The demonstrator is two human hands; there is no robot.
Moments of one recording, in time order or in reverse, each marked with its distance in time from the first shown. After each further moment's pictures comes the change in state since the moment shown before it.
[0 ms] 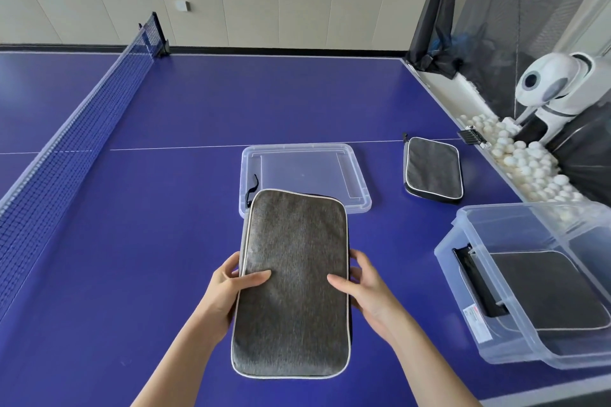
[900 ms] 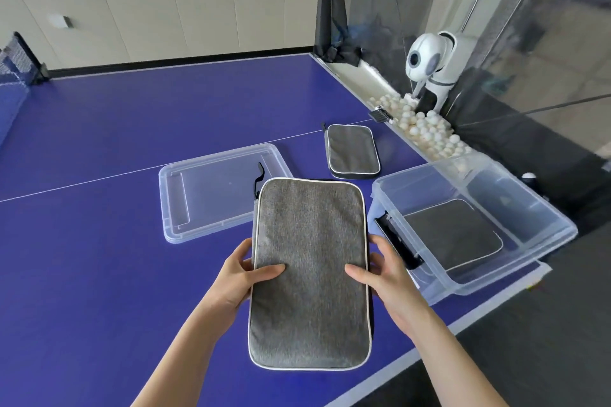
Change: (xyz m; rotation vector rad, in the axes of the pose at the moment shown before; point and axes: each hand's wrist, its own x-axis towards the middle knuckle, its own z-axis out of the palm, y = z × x) left_hand 0.019 0.004 0.106 0.225 -0.351 0.005; right_hand -0.082 -0.003 -0.089 0.028 0.358 -0.197
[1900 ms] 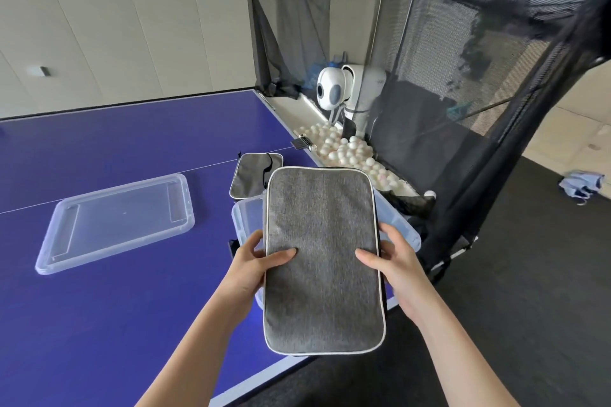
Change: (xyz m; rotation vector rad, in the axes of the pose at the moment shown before) left_hand 0.045 -0.002 0.359 -0.016 -0.030 0.143; right_hand -0.024 -0.028 -0.354 0.046 0.068 -0.129
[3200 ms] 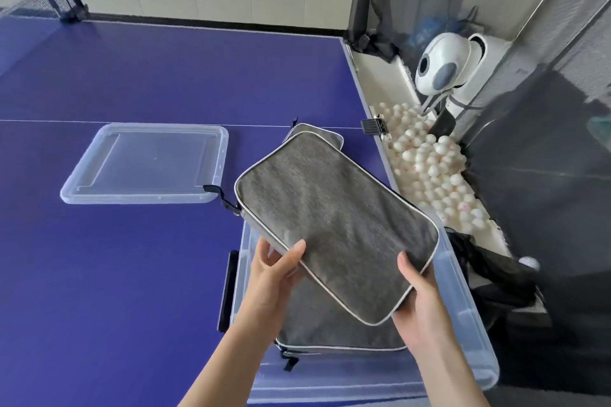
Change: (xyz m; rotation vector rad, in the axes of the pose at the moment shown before) left_hand 0.137 -0.024 0.018 -0.514 0.448 0.116; right_hand 0.189 0.015 0.015 0.529 -0.056 0.316
